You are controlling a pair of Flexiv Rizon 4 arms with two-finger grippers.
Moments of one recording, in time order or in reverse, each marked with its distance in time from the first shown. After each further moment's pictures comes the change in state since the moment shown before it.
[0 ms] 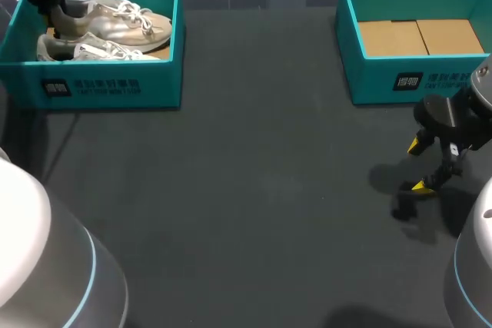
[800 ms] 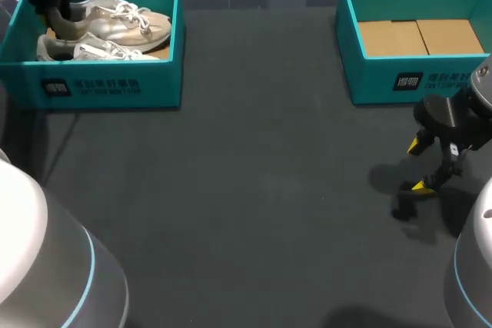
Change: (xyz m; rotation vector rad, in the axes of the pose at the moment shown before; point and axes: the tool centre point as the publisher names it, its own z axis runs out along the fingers) left arm -0.002 0.002 0.001 0.002 -0.022 -0.004; right arm 0.000 0.000 0.000 0.000 0.000 0.000
